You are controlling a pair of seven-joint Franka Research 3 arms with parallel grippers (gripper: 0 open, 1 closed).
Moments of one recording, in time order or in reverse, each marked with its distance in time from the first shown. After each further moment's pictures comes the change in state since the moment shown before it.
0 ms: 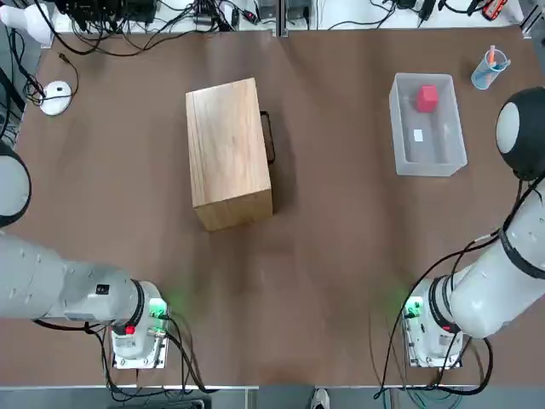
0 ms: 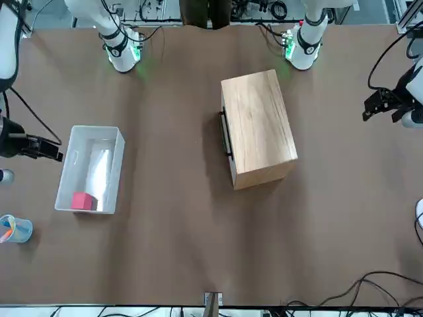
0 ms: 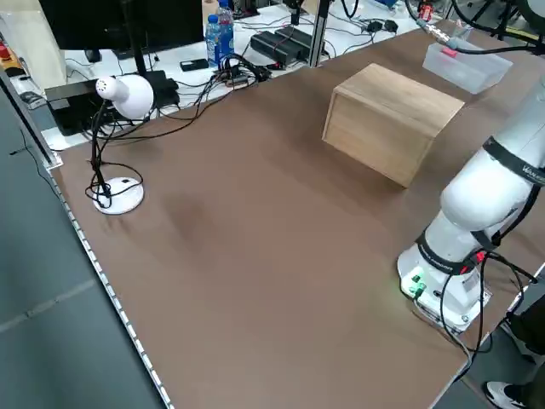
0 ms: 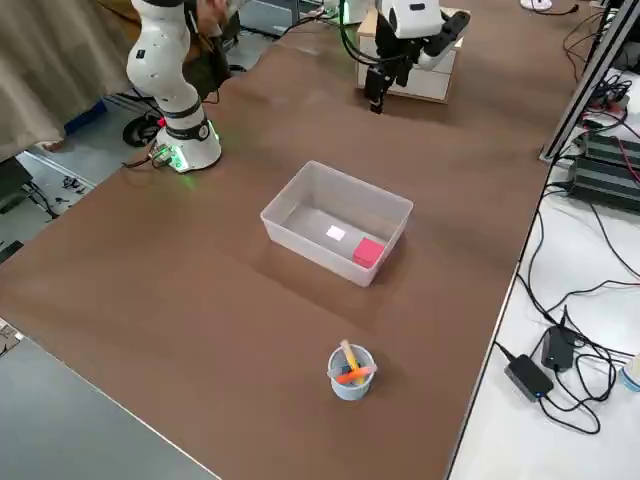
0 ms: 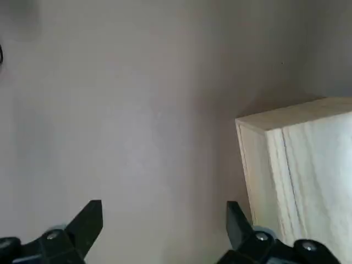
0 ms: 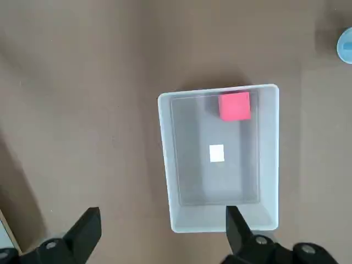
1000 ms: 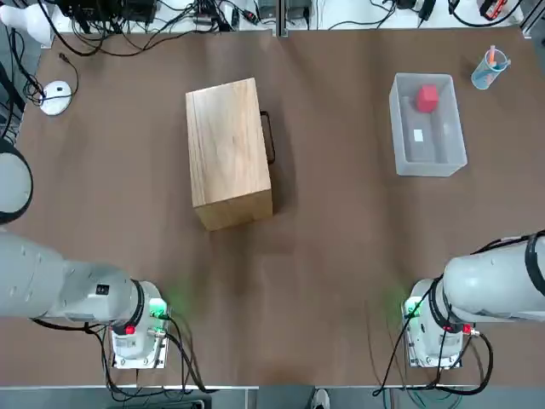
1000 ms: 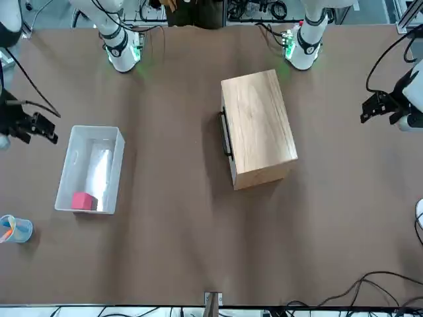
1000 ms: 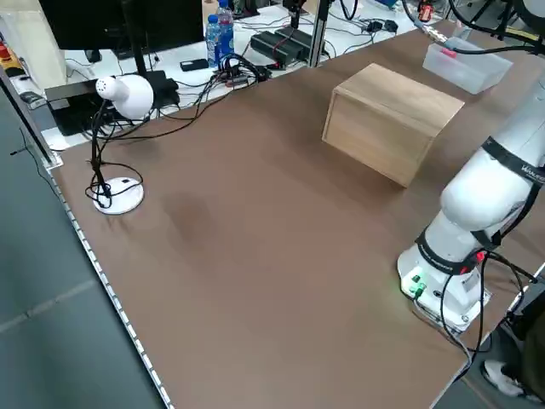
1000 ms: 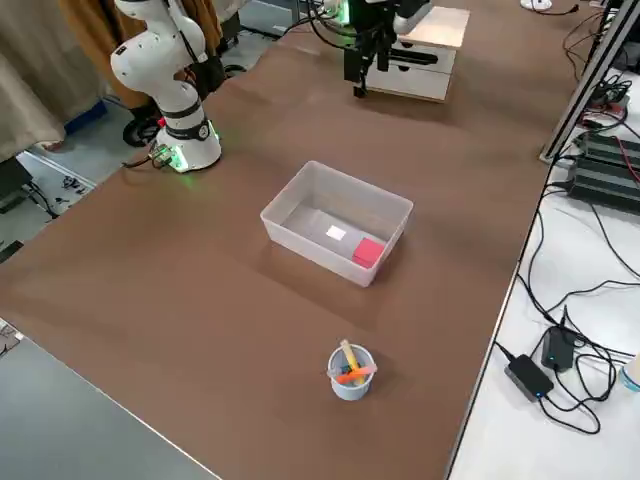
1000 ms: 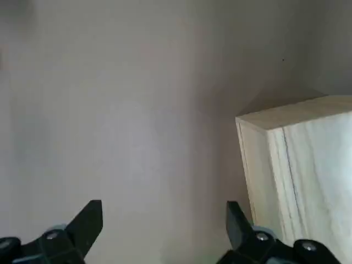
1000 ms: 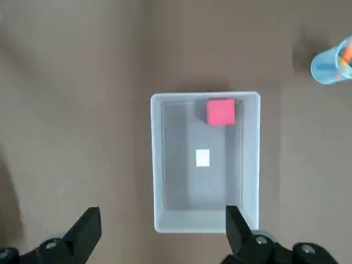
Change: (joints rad) left arm -0.004 0.014 0.000 0.000 0.000 0.000 -0.001; right arm -0.581 -0.292 0.709 -0.272 -0.224 0.139 0.061
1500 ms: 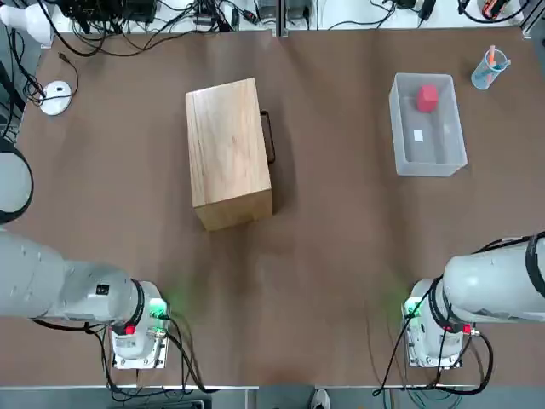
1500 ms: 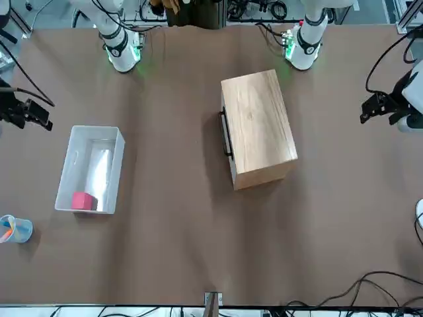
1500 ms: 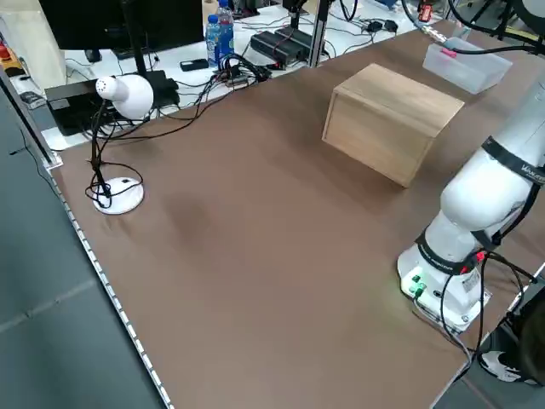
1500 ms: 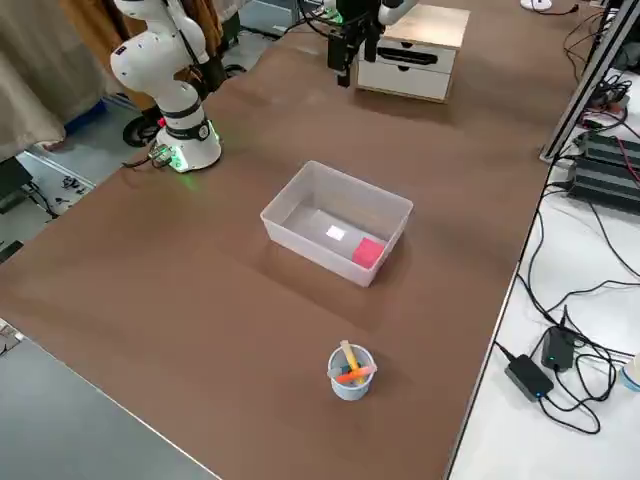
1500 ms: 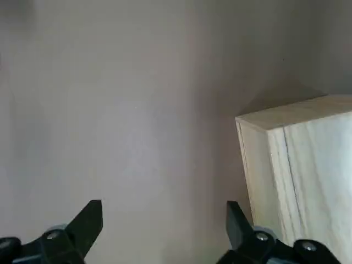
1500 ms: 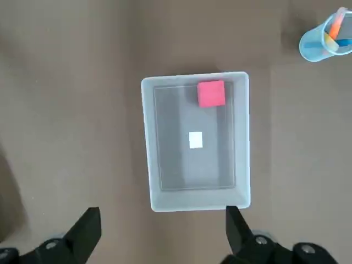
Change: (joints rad) left arm 0.000 0.002 0.000 0.000 0.000 0.000 0.000; right arm -0.025 -0.005 -0.001 0.038 -0.010 -0.074 0.010
